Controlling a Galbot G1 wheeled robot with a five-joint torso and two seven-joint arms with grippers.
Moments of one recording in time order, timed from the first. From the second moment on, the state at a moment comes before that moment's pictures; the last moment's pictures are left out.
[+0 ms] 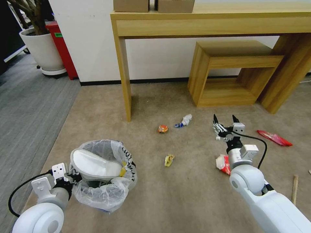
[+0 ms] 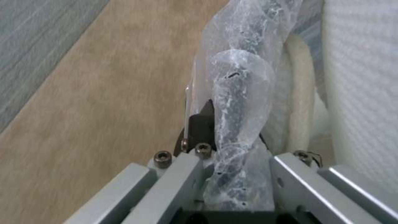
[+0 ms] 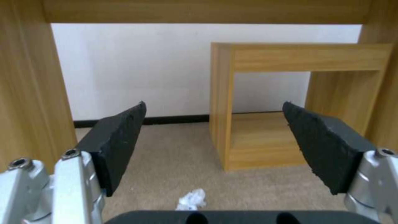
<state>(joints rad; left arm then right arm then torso) 1.63 -1.18 -0.73 -2.29 -0.82 0.62 -0.53 -1.15 0.93 0.29 1.87 0.54 0.09 0.40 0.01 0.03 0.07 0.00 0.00</state>
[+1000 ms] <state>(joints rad) 1.63 -1.20 -0.72 -2.28 -0.80 0.61 -0.52 -1.15 0.91 0.27 1.89 0.69 0.01 0.48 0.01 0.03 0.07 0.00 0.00</state>
